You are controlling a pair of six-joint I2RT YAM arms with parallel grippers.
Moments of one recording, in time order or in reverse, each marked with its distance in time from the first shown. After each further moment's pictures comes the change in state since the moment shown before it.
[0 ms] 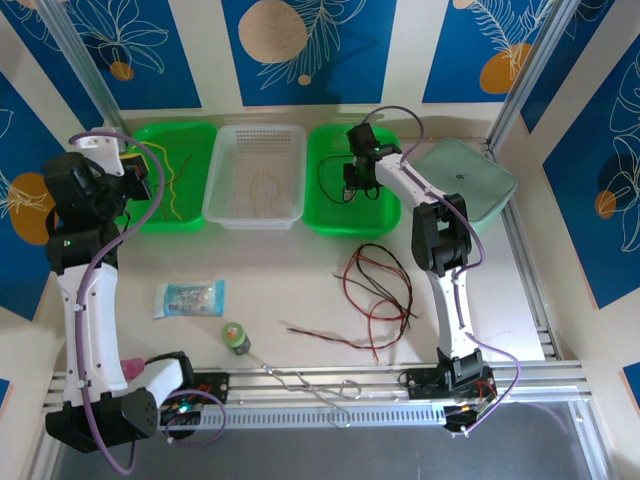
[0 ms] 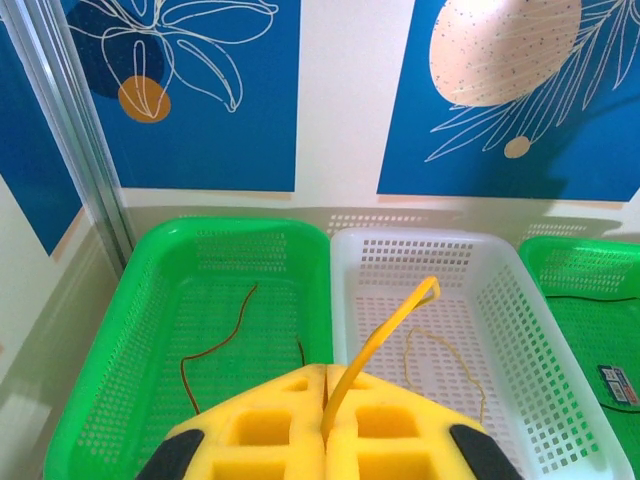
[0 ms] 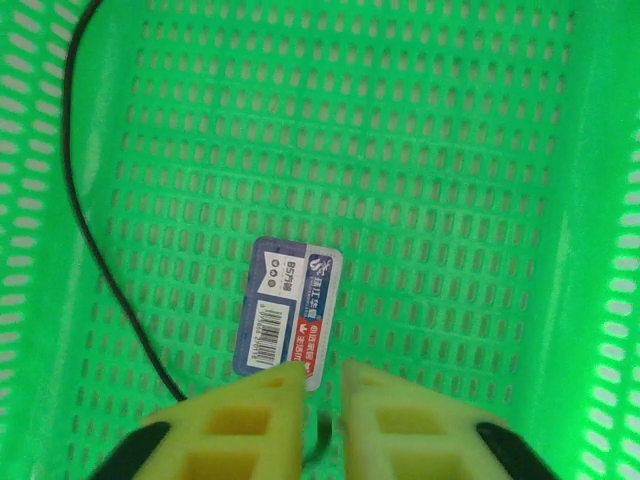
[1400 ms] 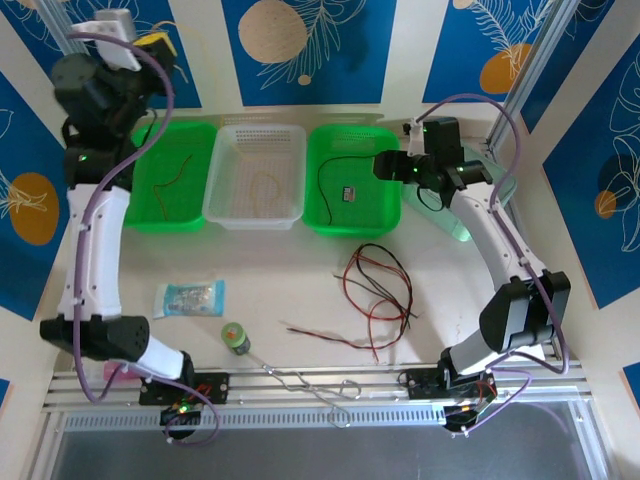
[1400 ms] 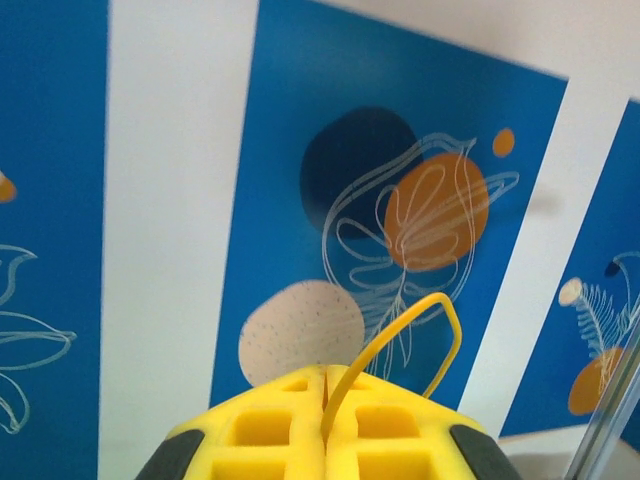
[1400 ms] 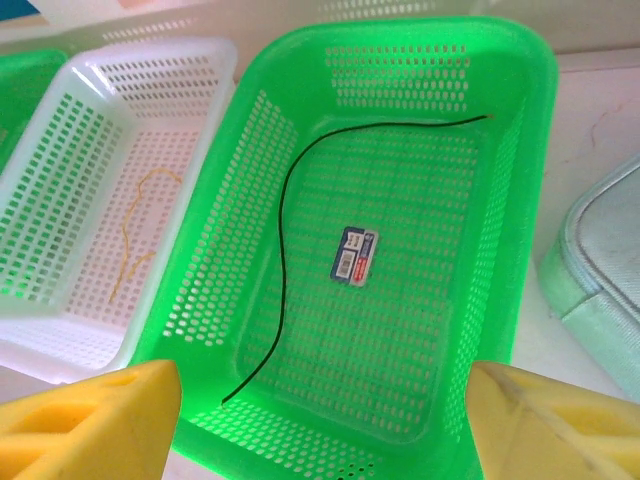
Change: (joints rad) left arm -0.279 0.471 0.637 0.270 -0.014 -0.220; right arm -0.154 -0.772 -0.549 0.161 -0.286 -0.047
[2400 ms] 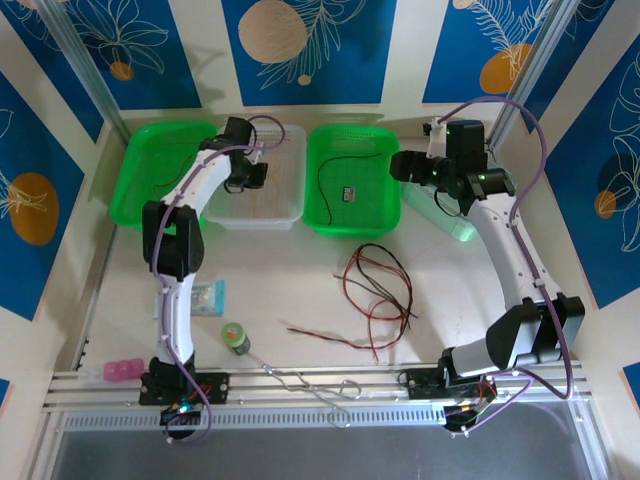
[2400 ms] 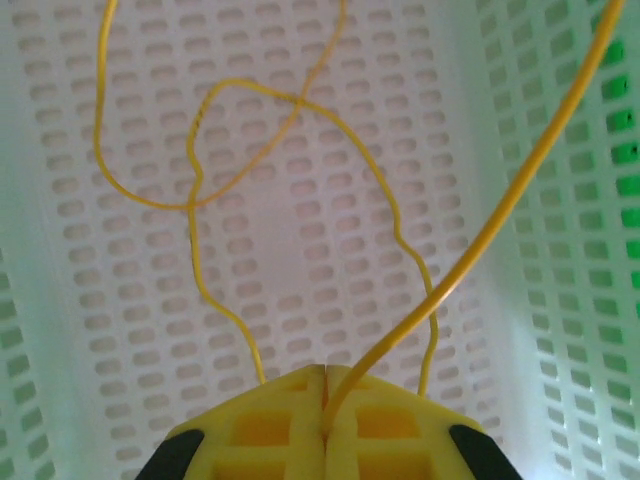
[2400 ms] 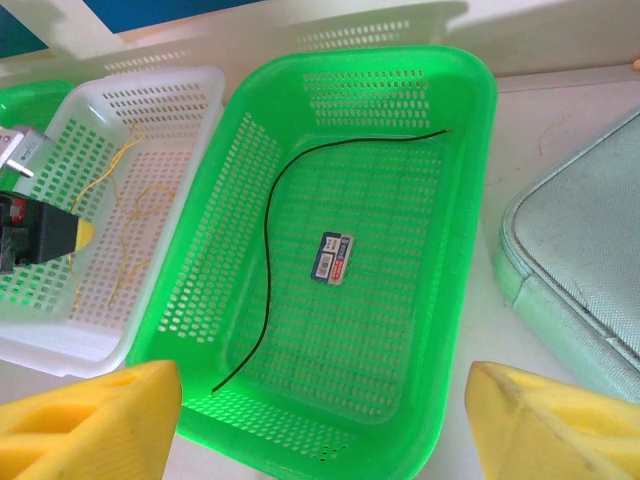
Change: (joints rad) left arm -0.175 0.743 0.118 -0.653 -0.156 0.156; right arm -0.076 -0.110 -0.047 -0.031 -0.032 -0.023
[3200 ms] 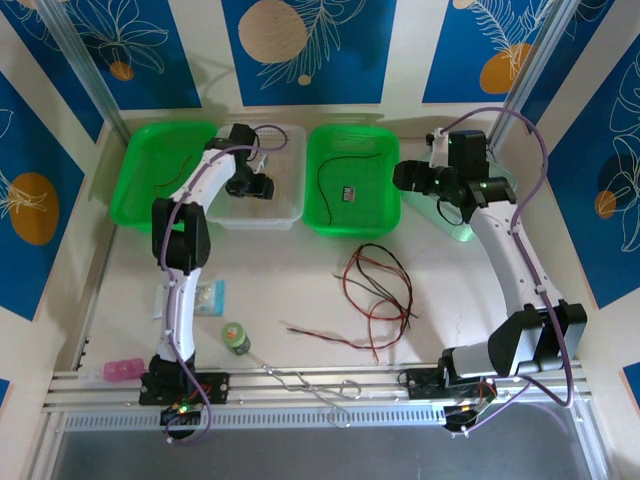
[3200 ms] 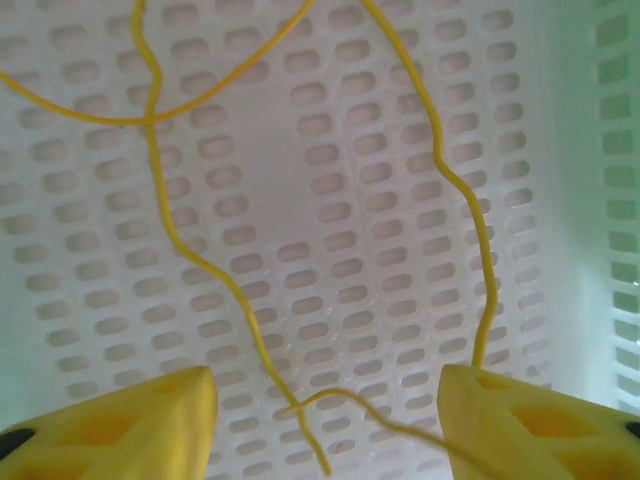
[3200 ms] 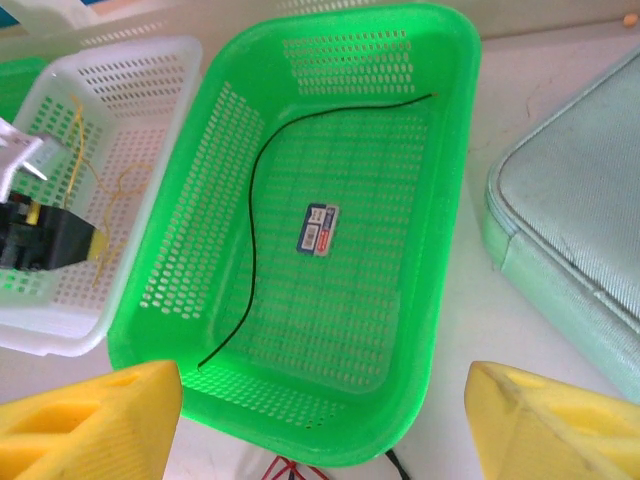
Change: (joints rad) left arm 0.002 0.075 0.070 -0.142 -0.010 0.053; right arm -0.014 -0.039 -0.081 -0.003 -0.001 0.005
